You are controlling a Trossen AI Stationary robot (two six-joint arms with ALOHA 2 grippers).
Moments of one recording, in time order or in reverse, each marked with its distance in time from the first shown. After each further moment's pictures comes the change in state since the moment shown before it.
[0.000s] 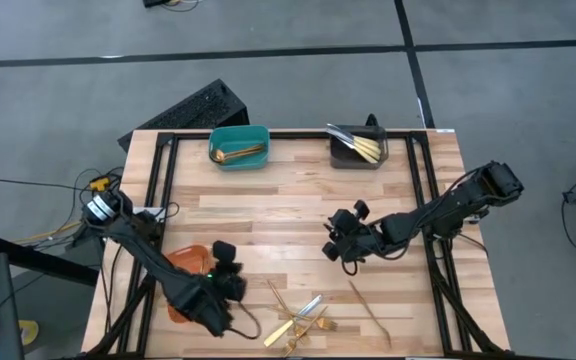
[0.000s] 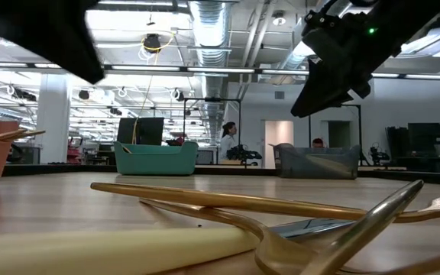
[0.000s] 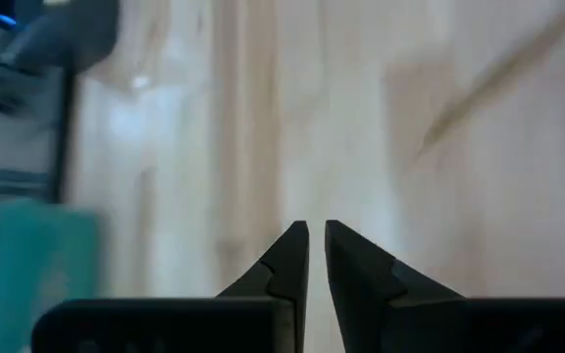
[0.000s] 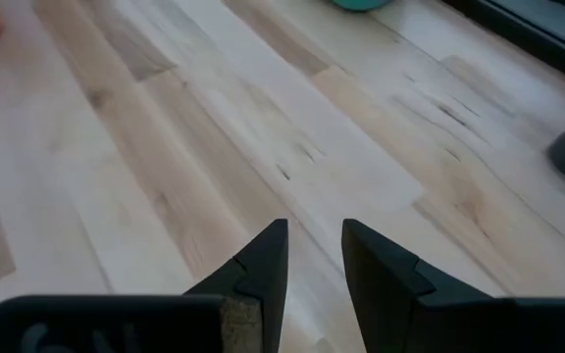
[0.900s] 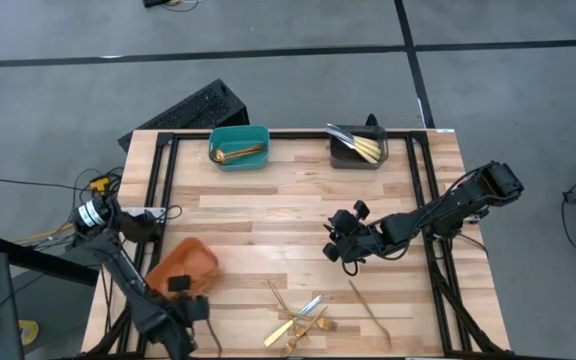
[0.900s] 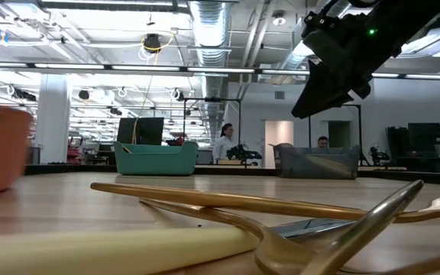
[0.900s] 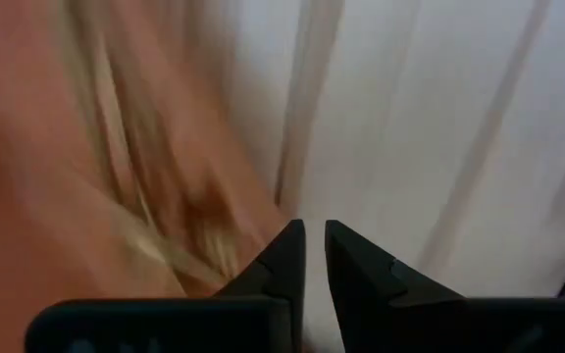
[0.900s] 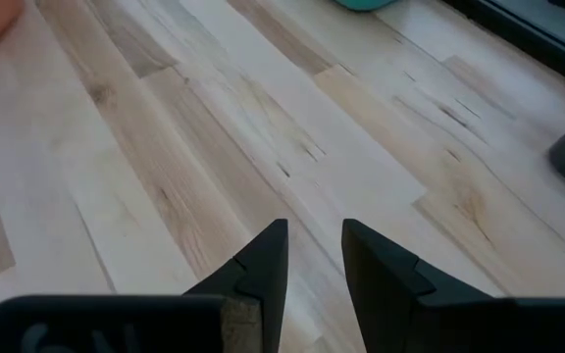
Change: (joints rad) left arm -0.292 -0.001 -0.076 -0.079 0.742 -0.663; right arm 0.002 0.000 0.000 -0.006 -0.003 -0.006
